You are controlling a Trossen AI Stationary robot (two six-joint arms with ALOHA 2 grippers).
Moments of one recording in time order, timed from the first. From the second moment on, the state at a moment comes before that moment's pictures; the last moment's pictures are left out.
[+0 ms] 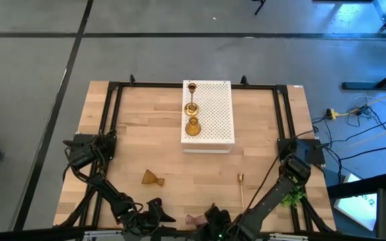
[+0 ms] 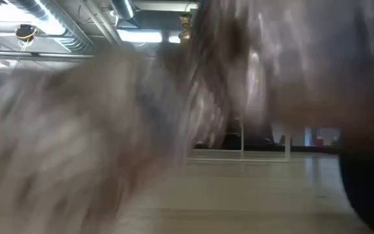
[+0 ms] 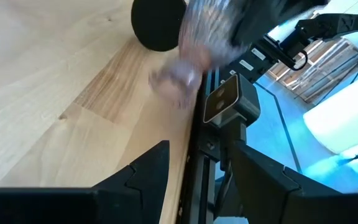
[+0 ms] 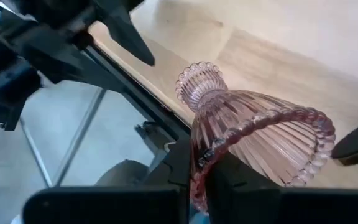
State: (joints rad) left arm -0.97 2.09 1.01 0.57 -0.82 -1.04; right arm 0.84 2.29 1.87 -0.62 0.59 1.74
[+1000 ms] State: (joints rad) left arm -0.99 2.09 1.01 0.52 -0.81 -1.09; right arm 0.64 2.19 2.35 -1.57 0.30 1.53
